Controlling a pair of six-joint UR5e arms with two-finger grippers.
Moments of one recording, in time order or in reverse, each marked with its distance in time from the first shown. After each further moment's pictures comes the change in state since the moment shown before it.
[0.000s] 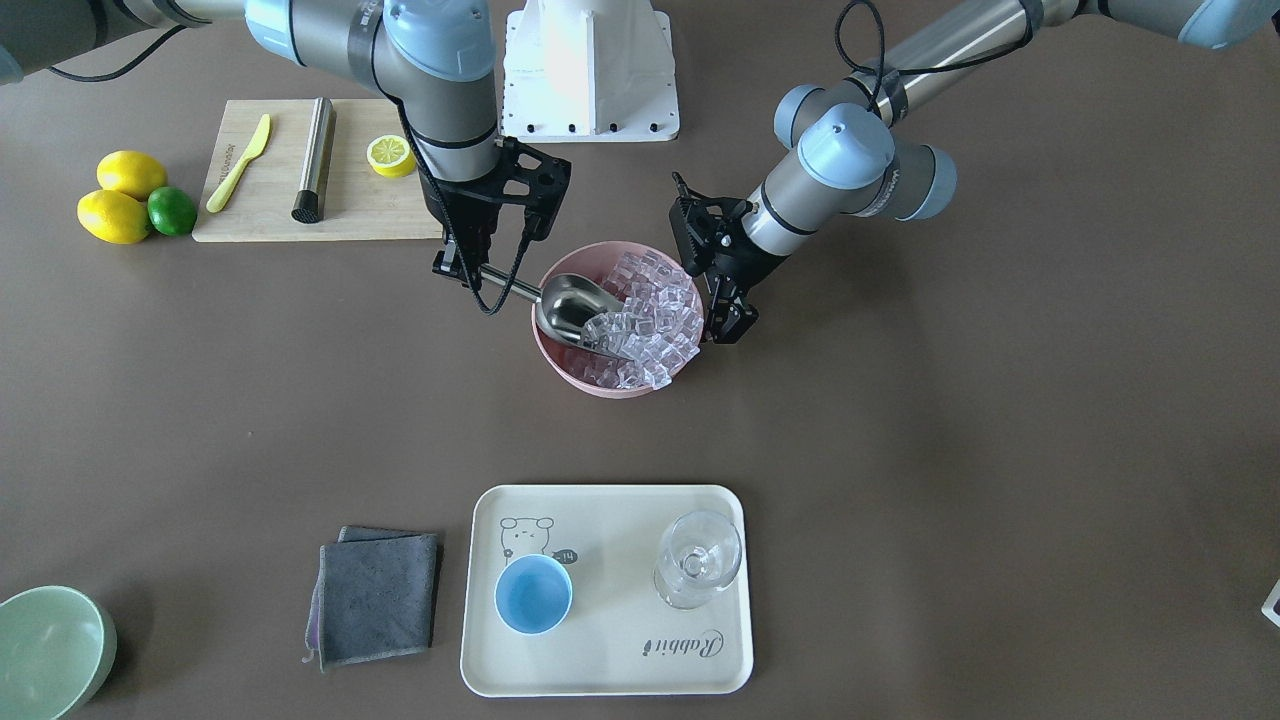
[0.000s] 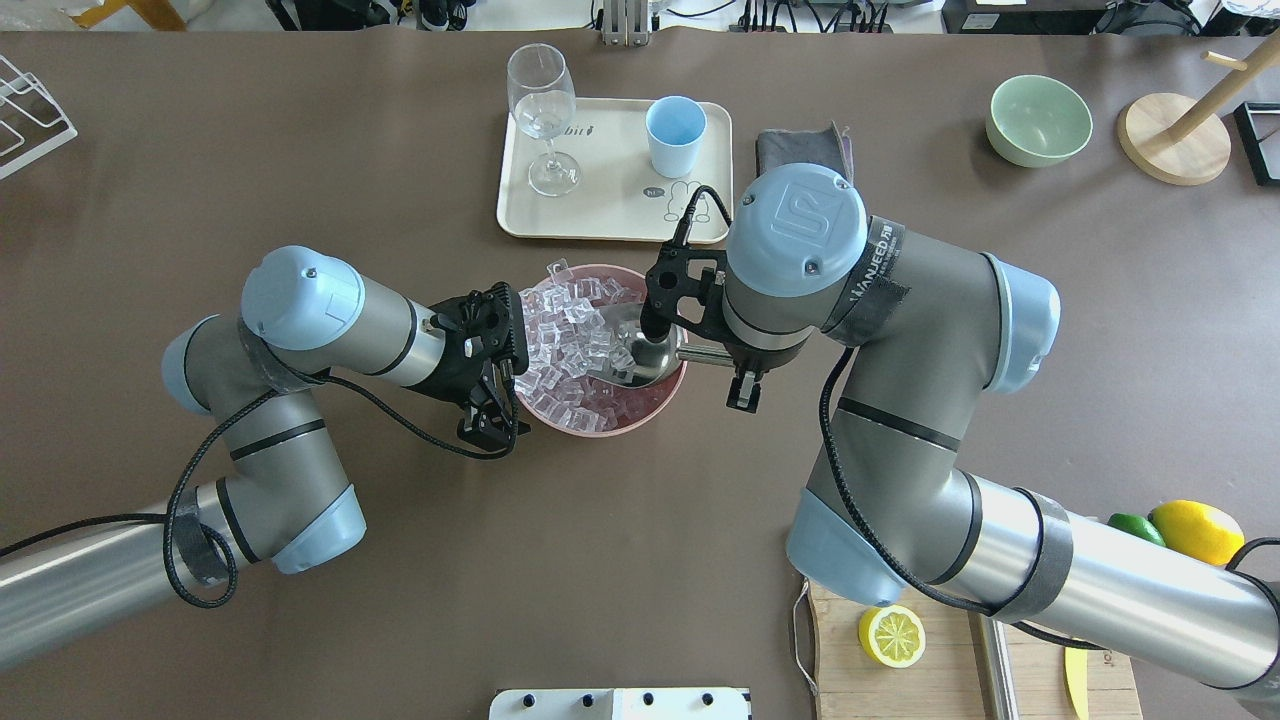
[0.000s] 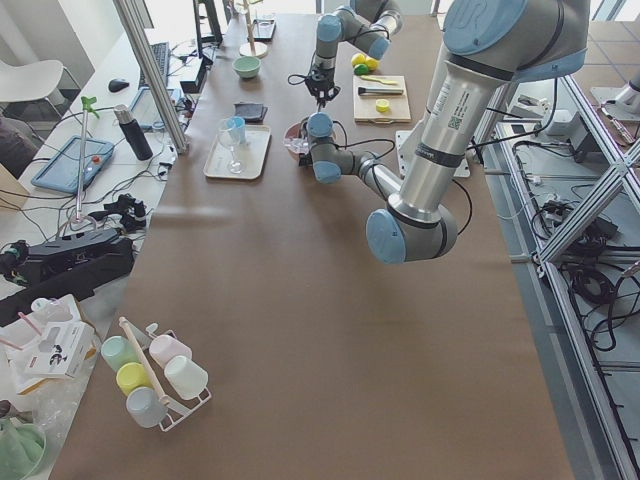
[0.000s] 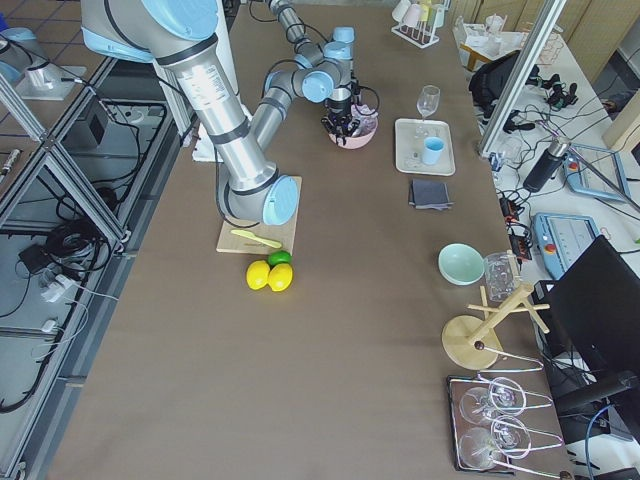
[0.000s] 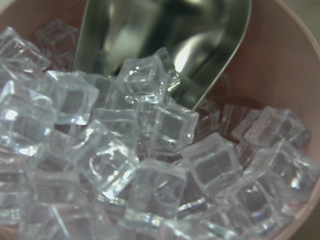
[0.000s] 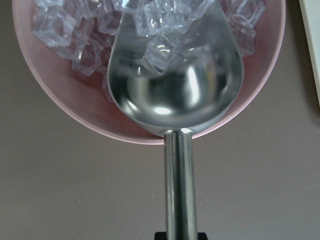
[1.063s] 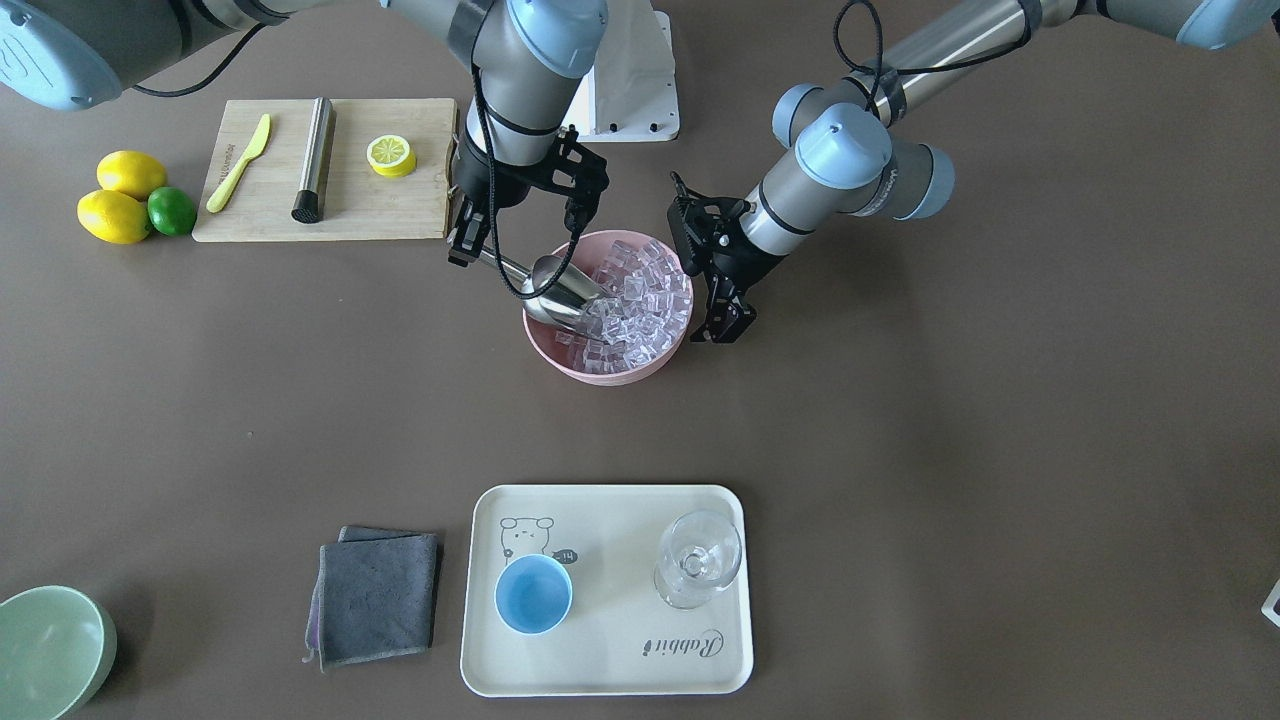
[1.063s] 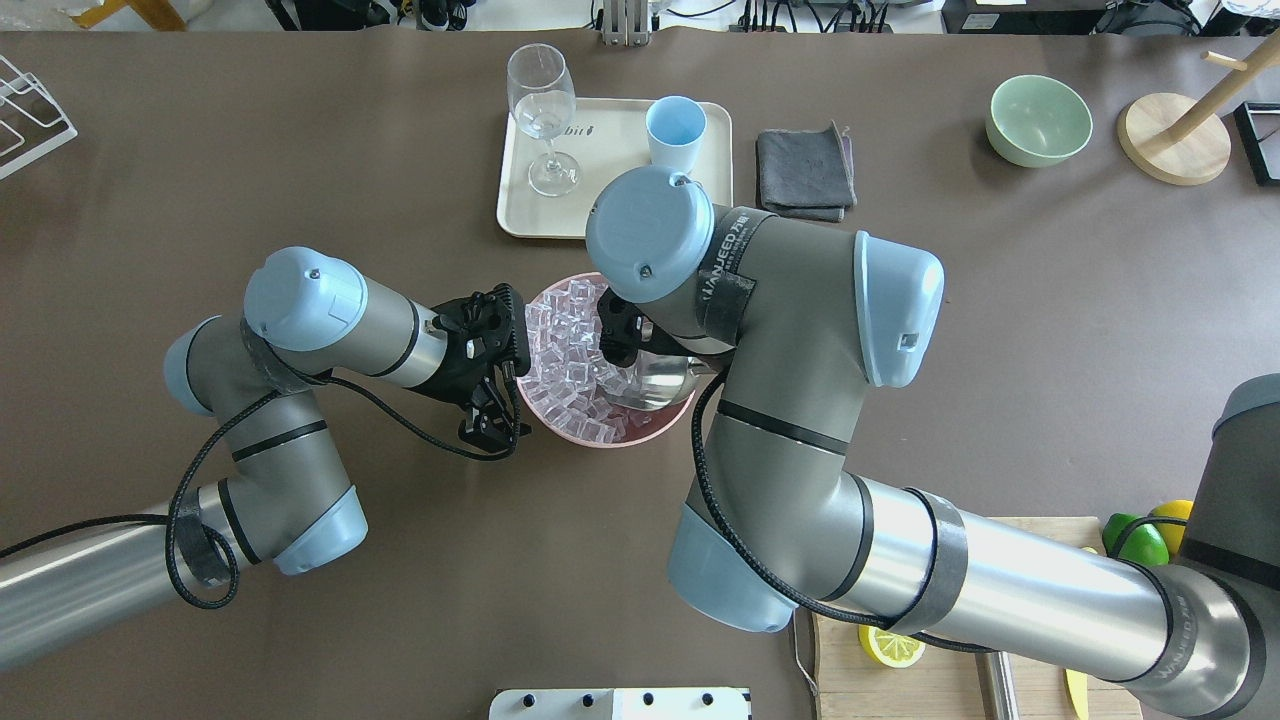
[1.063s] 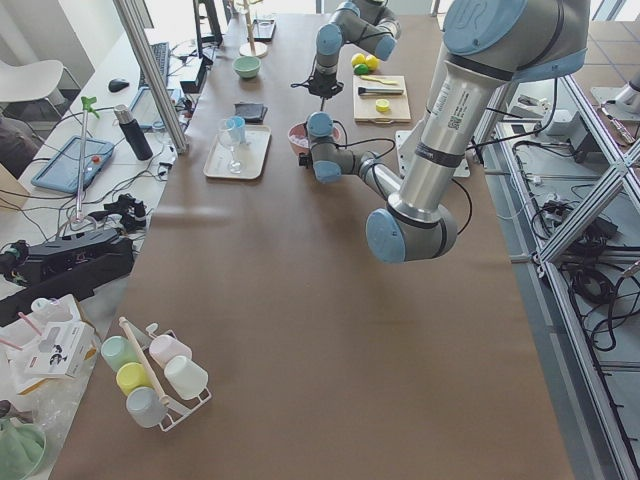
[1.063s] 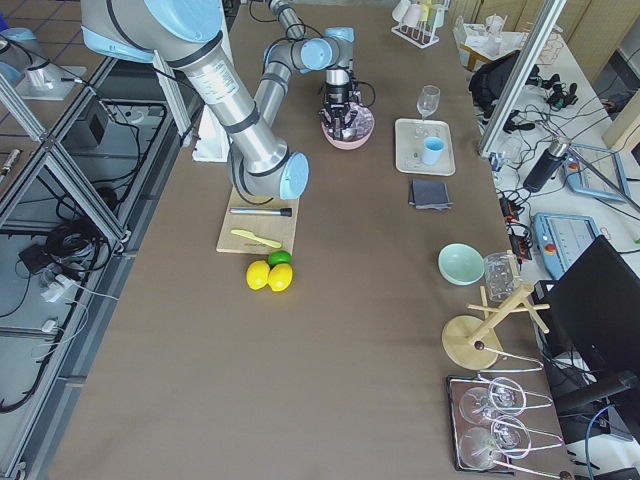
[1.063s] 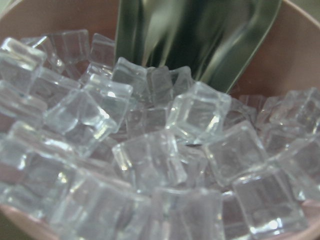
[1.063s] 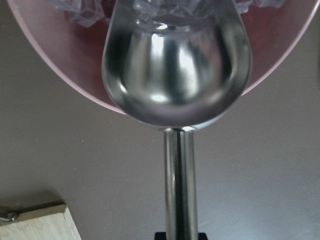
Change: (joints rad) left arm 0.002 -0.003 0.000 0.006 0.000 0.001; right arm -0.048 0.192 -0.067 -0.426 -0.134 -0.127
